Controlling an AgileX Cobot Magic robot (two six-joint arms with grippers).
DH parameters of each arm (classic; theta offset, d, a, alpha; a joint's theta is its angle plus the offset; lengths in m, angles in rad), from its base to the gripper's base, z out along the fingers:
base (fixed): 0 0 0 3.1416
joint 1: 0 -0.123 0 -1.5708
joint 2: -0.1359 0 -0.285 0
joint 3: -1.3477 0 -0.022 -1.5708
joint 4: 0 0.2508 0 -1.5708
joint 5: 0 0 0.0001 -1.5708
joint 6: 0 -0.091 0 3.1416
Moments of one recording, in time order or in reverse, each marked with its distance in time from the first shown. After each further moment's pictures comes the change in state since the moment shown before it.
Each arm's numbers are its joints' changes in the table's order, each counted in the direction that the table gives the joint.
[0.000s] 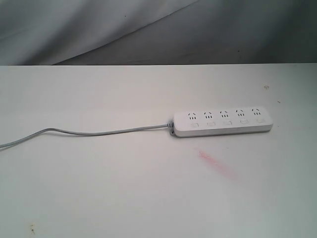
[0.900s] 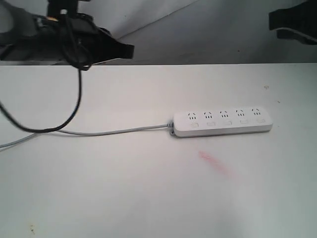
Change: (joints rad) left arm 0.024 -0.943 0.749 0.117 0.308 -0.010; right arm 0.000 -0.898 0.562 0.296 0.059 0.400
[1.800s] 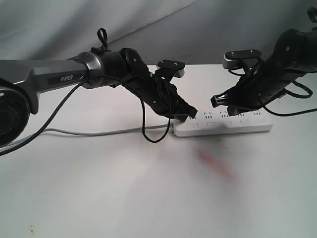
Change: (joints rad) left arm 0.090 -0.847 0.721 0.028 0.498 -0.004; right arm -0.004 -0.750 0.205 0.000 0.030 0.106
